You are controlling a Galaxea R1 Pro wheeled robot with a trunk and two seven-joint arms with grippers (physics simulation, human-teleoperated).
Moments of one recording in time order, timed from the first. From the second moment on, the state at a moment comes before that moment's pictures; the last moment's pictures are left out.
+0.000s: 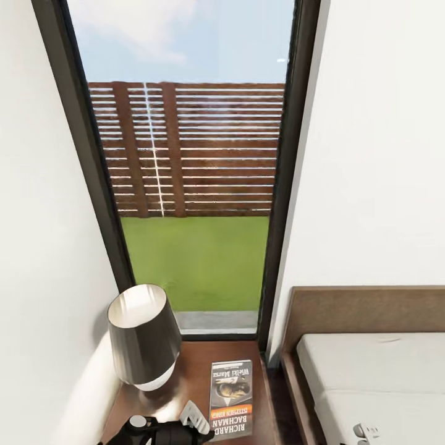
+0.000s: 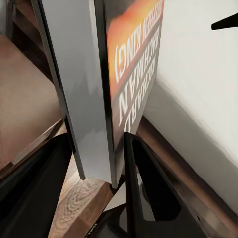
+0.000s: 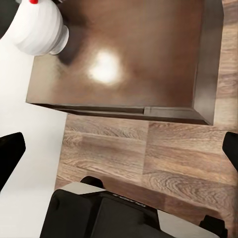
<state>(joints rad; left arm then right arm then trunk) -0.39 0.00 -0.35 -0.50 0.04 0.05 -0.80 -0.32 -0.35 0.04 -0.30 -0.30 0.09 0.91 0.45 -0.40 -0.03</state>
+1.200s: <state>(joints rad) -0.39 0.00 -0.08 -0.51 0.27 0.40 -0.82 -0.32 -0.36 0.04 -0.30 -0.30 0.09 0.92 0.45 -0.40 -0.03</state>
